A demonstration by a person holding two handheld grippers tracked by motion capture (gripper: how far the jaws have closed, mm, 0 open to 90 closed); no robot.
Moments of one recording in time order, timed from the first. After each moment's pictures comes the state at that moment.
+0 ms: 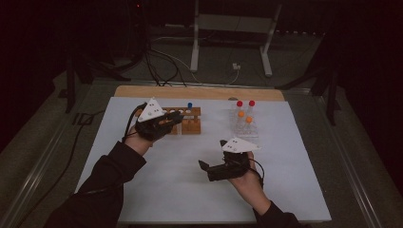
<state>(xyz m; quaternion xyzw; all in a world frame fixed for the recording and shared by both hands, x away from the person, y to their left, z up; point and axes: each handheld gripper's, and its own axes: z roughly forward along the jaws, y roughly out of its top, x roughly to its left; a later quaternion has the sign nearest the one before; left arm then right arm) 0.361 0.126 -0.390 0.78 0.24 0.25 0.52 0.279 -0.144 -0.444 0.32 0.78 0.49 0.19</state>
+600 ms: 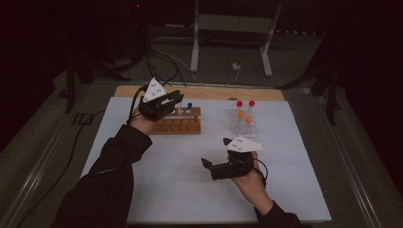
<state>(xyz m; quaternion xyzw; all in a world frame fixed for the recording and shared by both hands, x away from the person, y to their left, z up) 0.407 0.122 -0.377 0.75 0.26 0.30 0.53 0.276 -0.152 -0.437 0.32 0.77 0.51 0.20</state>
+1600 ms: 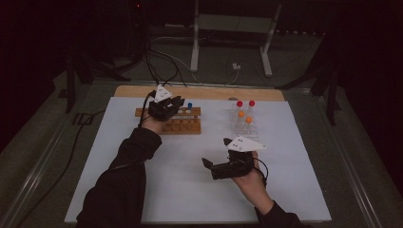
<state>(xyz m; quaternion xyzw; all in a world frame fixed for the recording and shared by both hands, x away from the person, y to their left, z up) 0.453 0.112 -0.443 0.75 0.33 0.27 0.50 0.278 -0.153 -0.440 0.32 0.77 0.51 0.20</state>
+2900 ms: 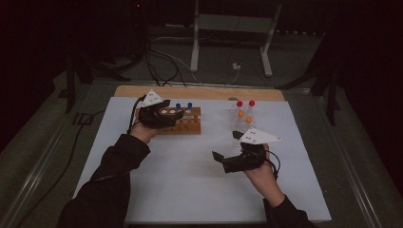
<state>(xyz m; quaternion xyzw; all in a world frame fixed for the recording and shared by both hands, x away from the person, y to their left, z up) 0.404 0.135 -0.417 0.77 0.31 0.21 0.51 0.290 -0.185 -0.418 0.31 0.77 0.52 0.20</state>
